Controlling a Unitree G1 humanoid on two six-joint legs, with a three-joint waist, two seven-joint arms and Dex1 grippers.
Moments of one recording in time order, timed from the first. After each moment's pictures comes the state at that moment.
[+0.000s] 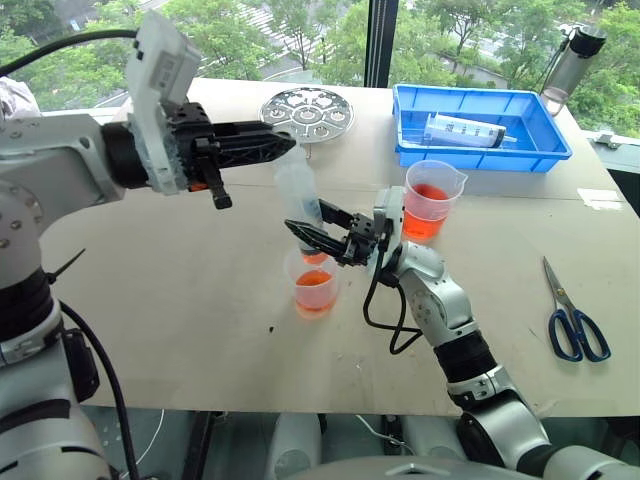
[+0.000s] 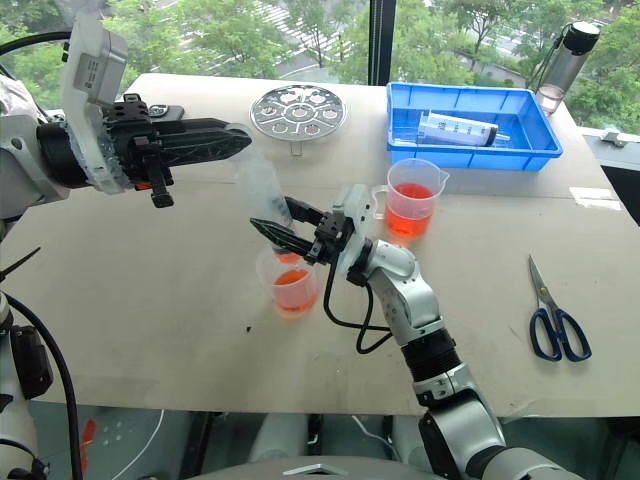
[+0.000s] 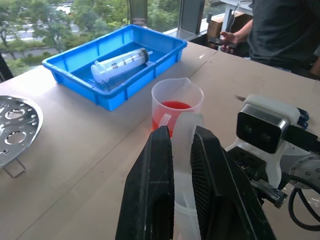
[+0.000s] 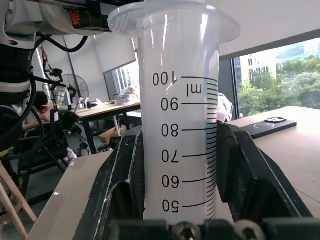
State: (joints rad) left arm -0.83 0.99 0.25 -0.35 -1.01 1.20 -0.69; right arm -0.51 0.09 0.23 0.14 0.41 0.07 0.87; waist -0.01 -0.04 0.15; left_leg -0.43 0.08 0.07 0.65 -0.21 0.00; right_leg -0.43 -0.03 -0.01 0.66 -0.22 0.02
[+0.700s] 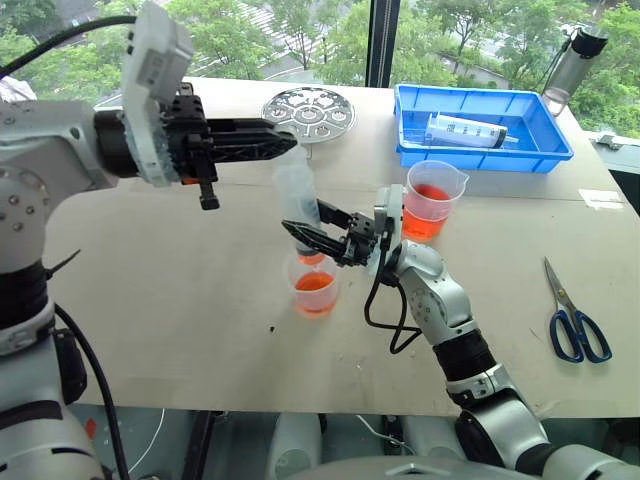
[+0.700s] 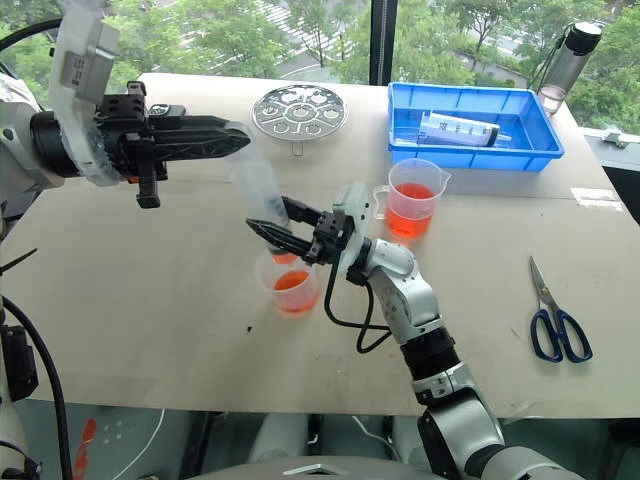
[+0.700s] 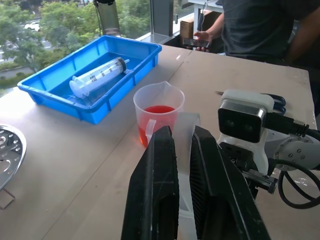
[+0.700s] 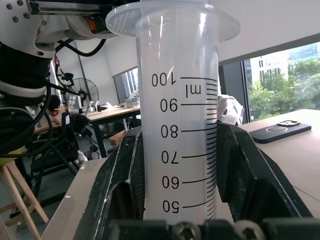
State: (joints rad) left arm -0.84 1.05 0.15 -0.23 -0.89 0.96 -1.00; right arm -0.52 0.09 0.23 0.13 0.43 0.09 0.91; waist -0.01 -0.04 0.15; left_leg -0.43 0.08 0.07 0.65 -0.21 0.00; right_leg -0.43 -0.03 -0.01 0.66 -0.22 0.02
